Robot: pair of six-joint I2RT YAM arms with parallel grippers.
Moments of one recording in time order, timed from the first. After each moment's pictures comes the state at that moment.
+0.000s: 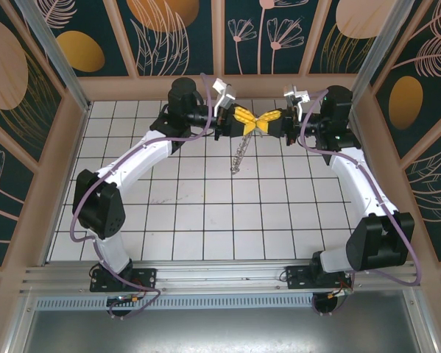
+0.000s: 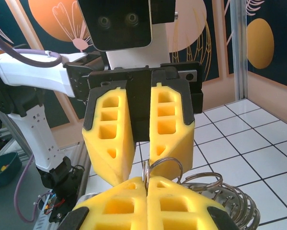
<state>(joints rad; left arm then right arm) -0.57 1.82 1.60 0.22 1.17 -0.19 0.14 1.40 1.24 0.02 -1.36 0.07</state>
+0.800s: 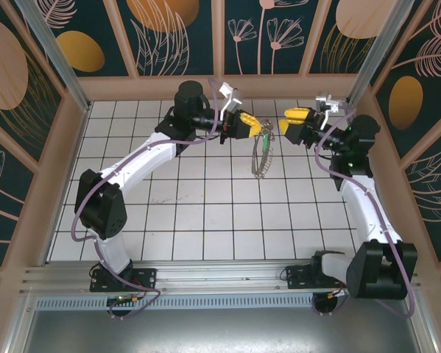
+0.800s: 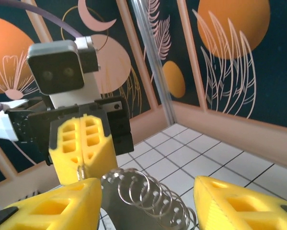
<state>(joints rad) -0.61 1.82 1.60 0.19 1.14 -0.16 -0.02 1.17 0.91 0.50 -1.11 0.47</state>
